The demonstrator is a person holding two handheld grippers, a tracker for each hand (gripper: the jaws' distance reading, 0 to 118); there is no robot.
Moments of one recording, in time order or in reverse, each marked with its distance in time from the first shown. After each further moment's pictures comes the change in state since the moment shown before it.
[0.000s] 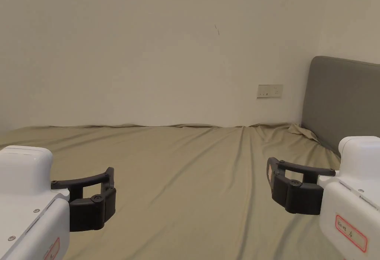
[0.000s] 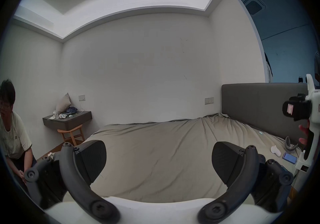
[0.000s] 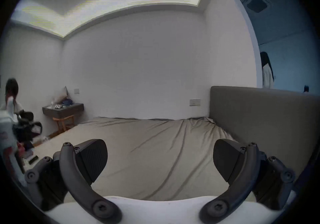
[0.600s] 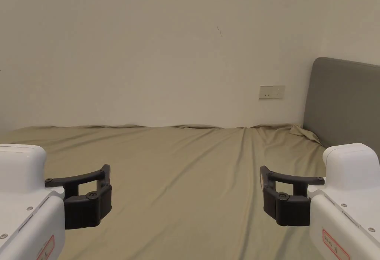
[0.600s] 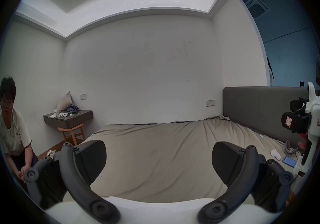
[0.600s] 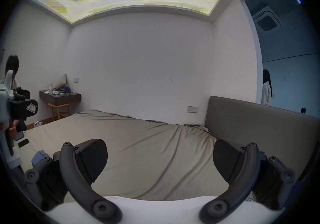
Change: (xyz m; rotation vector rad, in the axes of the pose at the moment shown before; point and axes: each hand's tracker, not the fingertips) left arm -0.007 0.001 0.001 0.008 0.015 0.024; right arm -0.015 -0.006 0.002 0.037 0.011 0.096
